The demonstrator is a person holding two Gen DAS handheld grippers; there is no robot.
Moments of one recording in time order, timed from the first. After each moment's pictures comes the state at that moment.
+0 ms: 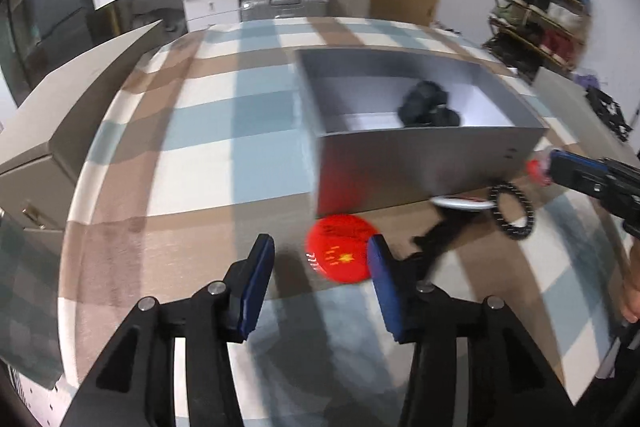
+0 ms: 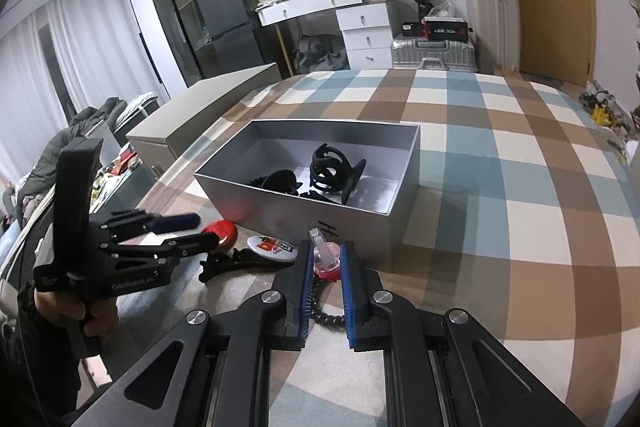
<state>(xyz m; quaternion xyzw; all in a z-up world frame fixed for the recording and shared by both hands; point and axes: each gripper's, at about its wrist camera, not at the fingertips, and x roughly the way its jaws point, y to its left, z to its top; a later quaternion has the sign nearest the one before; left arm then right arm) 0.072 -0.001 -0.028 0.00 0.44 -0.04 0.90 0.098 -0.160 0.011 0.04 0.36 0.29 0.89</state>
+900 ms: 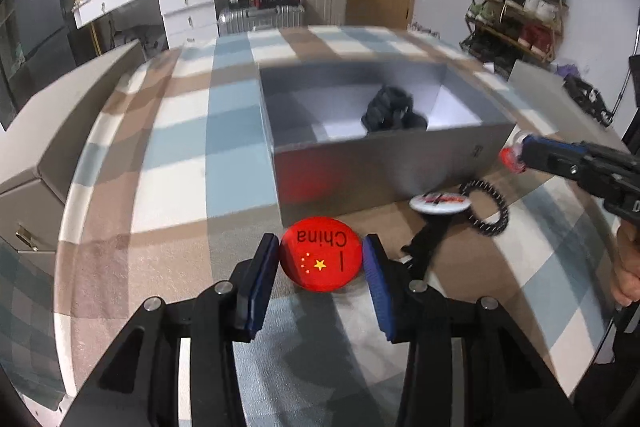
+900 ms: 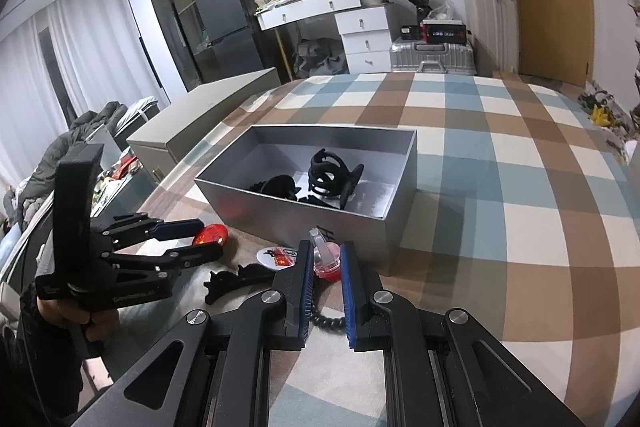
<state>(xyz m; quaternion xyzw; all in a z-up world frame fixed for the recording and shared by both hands) 0.062 -0.016 -0.015 0.02 0.41 -0.09 0.91 0.095 -0.163 0.017 0.05 0.35 0.29 0.89</state>
